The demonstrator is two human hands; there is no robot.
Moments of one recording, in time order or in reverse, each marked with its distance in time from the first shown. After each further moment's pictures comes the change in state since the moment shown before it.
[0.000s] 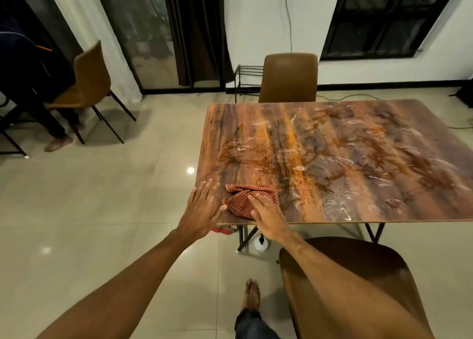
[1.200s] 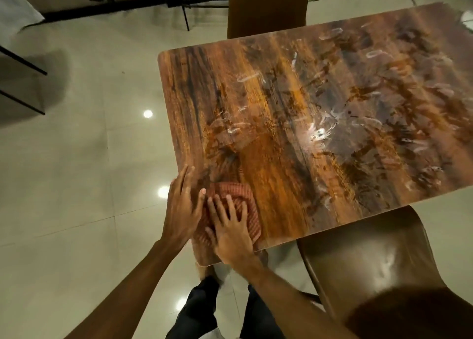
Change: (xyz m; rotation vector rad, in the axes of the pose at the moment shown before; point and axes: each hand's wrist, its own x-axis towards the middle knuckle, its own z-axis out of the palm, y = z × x) left_hand 0.173 -0.128 0.037 -0.444 -0.075 -0.157; right_hand 0.158 -0.083 0.138 -0.156 0.053 0.218
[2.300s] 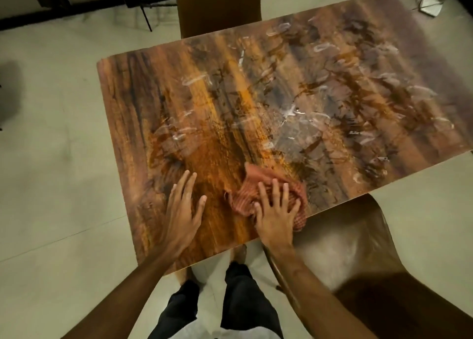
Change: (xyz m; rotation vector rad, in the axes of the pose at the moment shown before) left_hand -0.002 0.103 0.092 0.052 -0.110 0.118; right_hand -0.043 0.229 -0.060 0.000 0.068 0.448
